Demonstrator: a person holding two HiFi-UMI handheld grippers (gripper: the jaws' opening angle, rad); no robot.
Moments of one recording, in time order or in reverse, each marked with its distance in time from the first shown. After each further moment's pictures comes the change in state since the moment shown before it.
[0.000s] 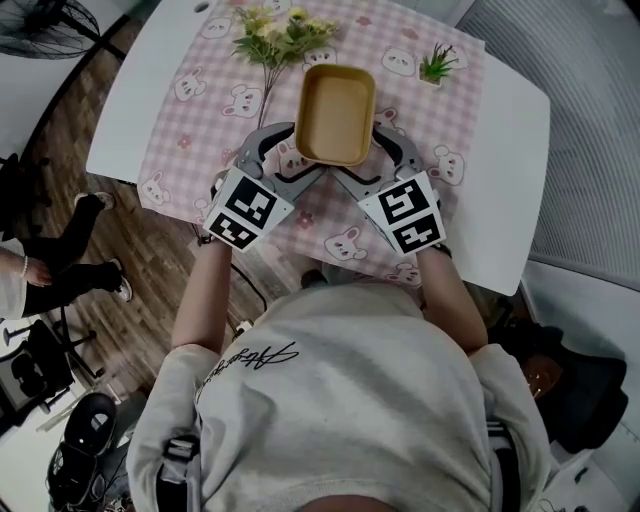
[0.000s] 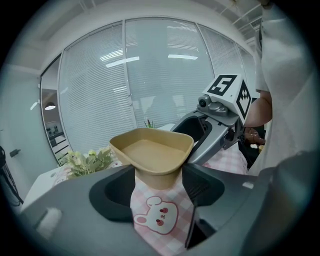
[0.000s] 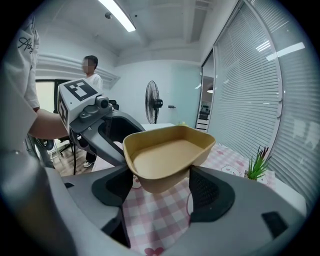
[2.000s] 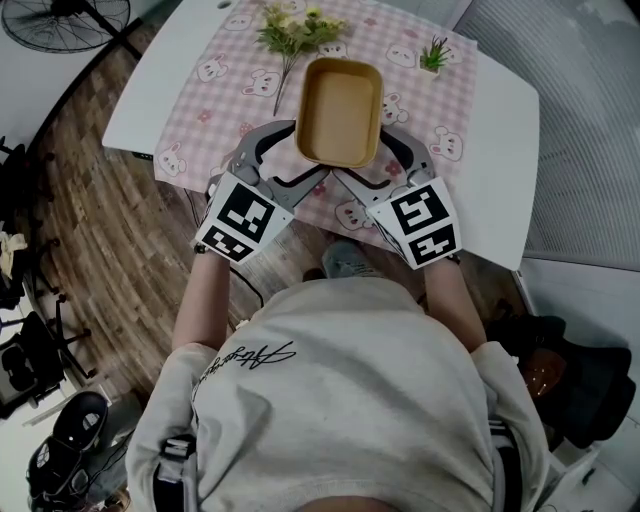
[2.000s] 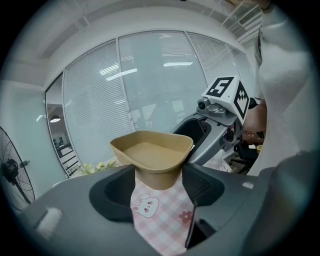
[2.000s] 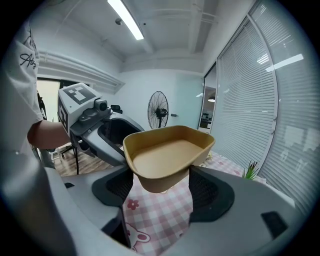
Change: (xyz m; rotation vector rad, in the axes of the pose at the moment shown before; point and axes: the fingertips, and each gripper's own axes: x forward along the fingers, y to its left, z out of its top) left arm -0.097 -0.054 0.039 0.062 -0.076 0.065; right arm -0.078 0.075 0.042 -0.040 -0.080 -0.020
